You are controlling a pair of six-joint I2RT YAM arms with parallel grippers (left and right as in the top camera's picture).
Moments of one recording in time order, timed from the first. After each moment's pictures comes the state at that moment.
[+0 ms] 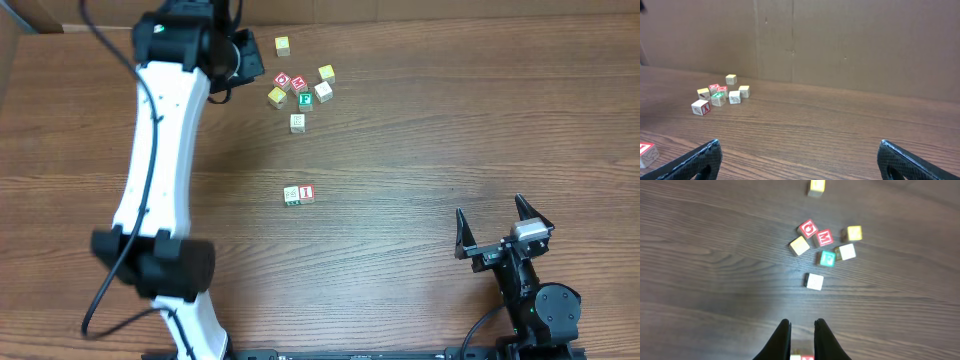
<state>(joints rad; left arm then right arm) -0.14 2.02 2.21 -1.28 0.01 -0.42 0.10 0.01 0.02 -0.02 -0.12 -0.04</state>
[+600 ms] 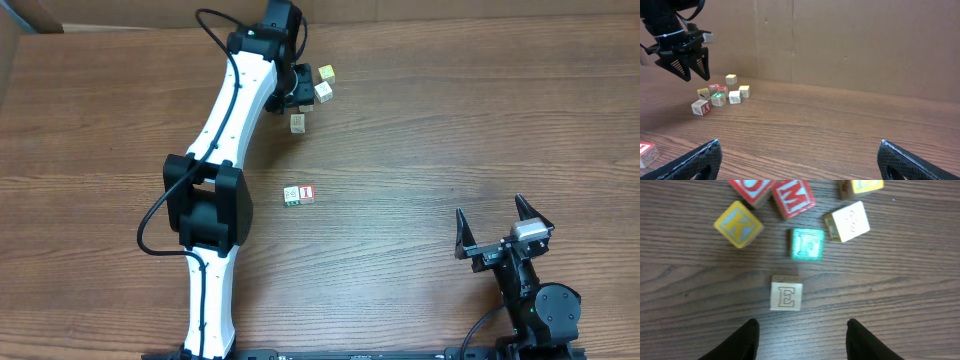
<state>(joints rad) -0.25 2.33 2.21 -1.16 0.05 -0.37 0.10 0.01 0.02 -0.03 -0.12 -0.03</state>
